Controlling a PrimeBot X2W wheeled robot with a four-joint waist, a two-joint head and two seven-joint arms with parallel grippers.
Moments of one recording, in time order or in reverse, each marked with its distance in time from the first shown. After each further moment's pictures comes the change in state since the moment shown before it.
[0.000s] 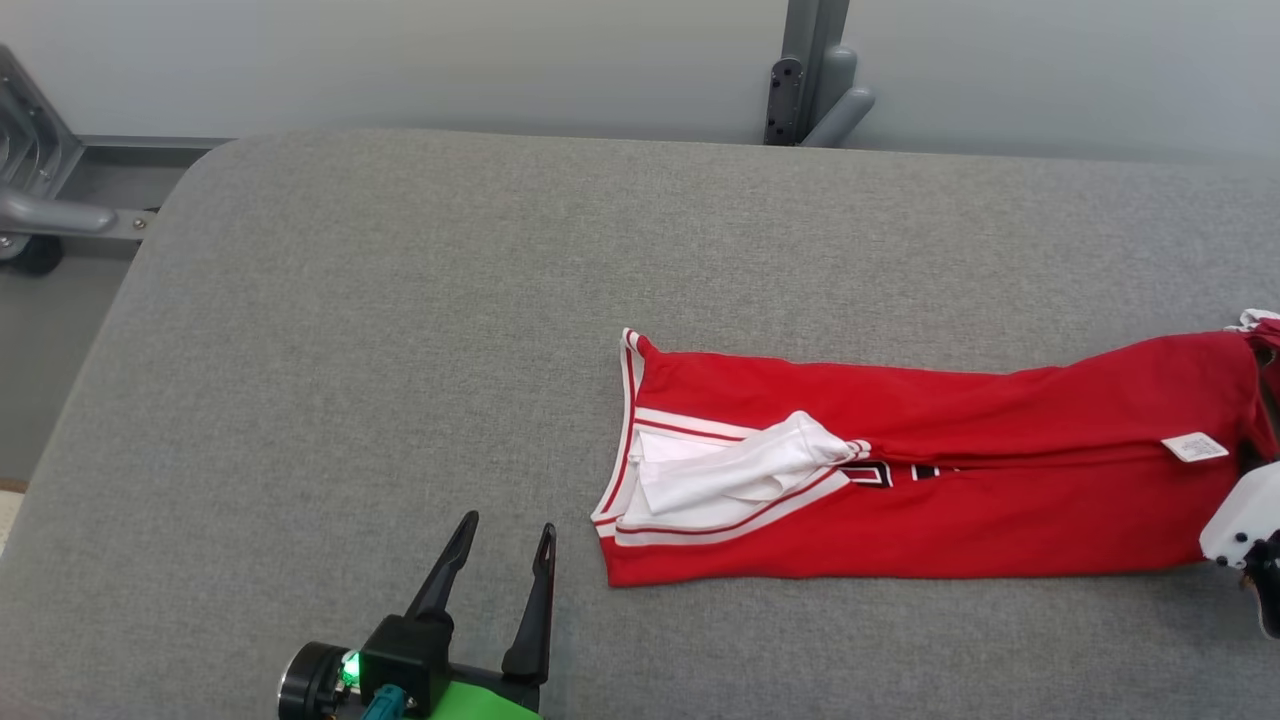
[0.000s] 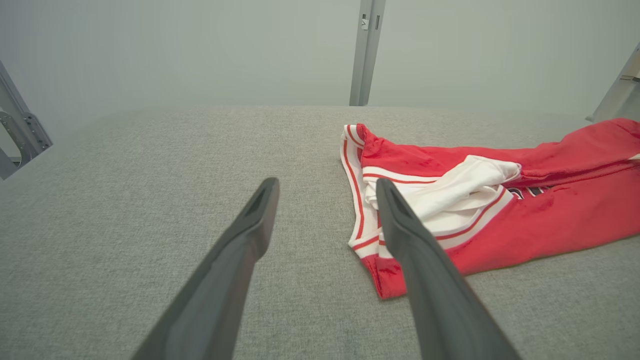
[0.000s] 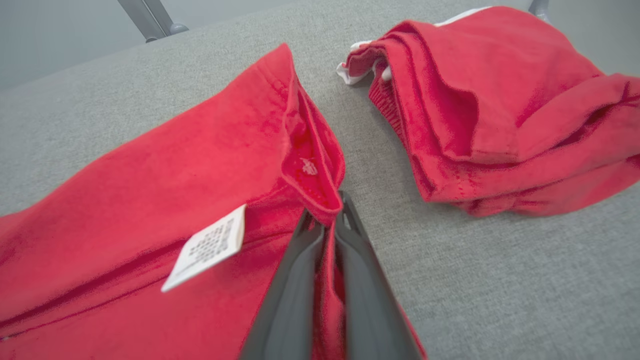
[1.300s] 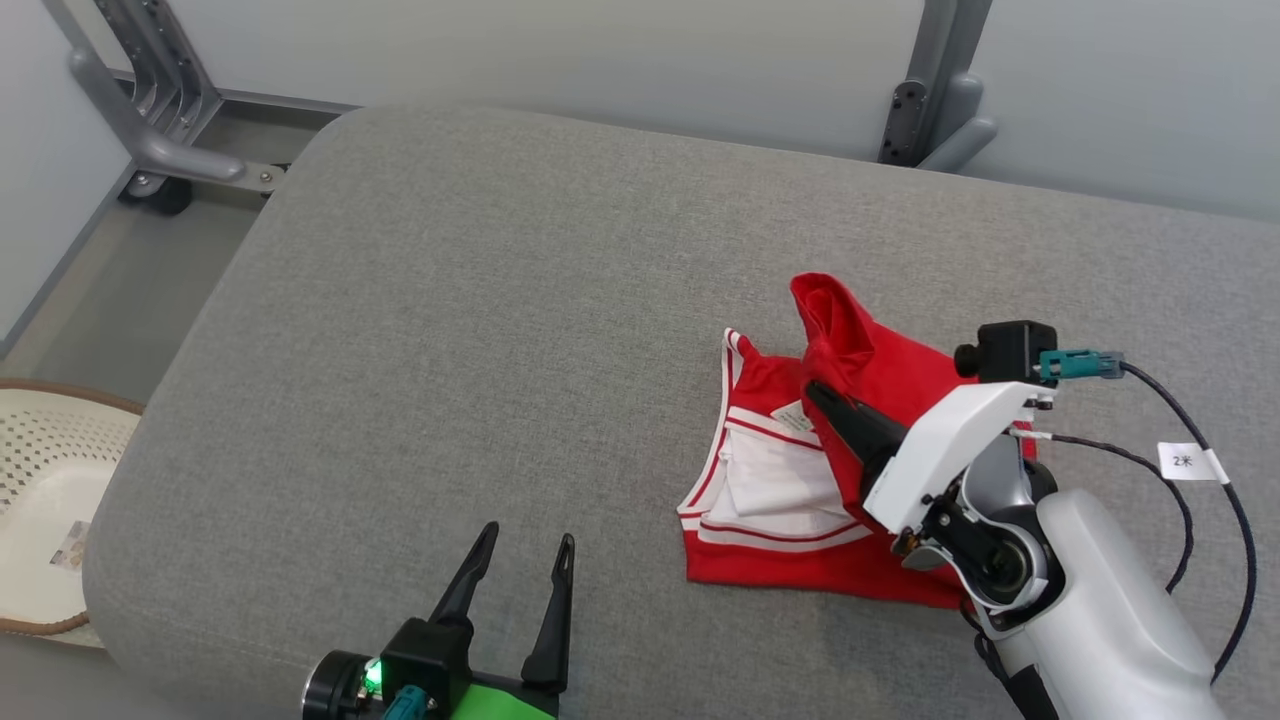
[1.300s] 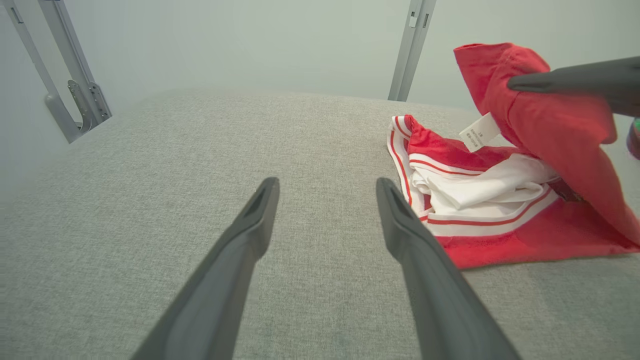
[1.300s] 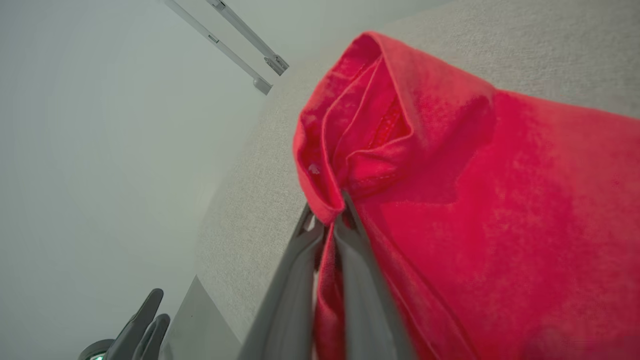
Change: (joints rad) left arm -0.009 -0.003 -0.041 0.036 -0.037 0.021 0.000; right arm 0.122 0.287 0.289 -0.779 0.330 -0.002 0.479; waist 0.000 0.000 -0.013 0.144
